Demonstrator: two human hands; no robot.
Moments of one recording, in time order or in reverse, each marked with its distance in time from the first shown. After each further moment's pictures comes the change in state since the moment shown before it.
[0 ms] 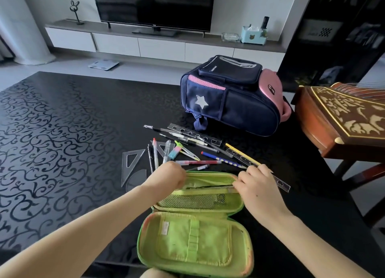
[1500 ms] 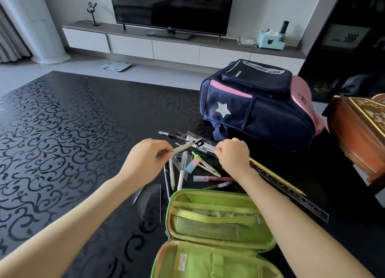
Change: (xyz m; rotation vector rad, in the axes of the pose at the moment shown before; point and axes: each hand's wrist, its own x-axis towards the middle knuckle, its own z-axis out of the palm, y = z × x) left_hand -0.011 -0.079 -0.055 -0.264 0.594 -0.118; right_hand 0.178 -0.025 0.074 0.370 -0.073 0.297
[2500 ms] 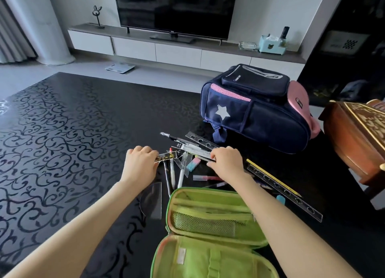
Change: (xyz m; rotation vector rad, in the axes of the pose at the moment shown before) left_hand -0.015 -0.043 0.029 0.493 -0.104 -0.137; right_hand -0.016 -0.016 -0.007 0.010 -0.168 -0.010
